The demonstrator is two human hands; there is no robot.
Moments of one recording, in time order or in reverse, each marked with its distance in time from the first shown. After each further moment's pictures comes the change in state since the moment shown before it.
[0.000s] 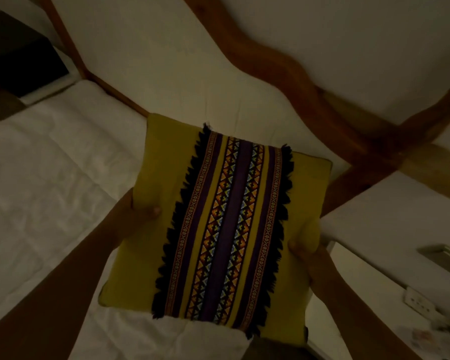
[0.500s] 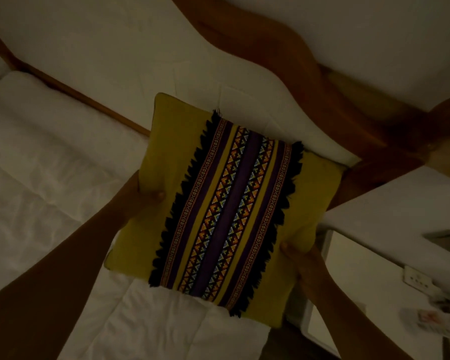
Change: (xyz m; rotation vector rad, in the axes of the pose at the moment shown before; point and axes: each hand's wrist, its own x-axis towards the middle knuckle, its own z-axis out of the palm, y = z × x) left_hand 0.155 0.016 0.024 0.128 -0.181 0.044; right_hand 0.065 0.033 0.023 0.114 0.126 0.025
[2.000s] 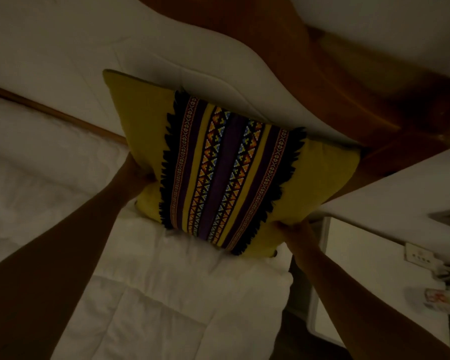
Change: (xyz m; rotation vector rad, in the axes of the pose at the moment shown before) left_hand 0.137 0.001 0.038 0.059 -0.093 0.164; right_hand 0.102 0.001 0.002 -0.224 0.143 -0.107
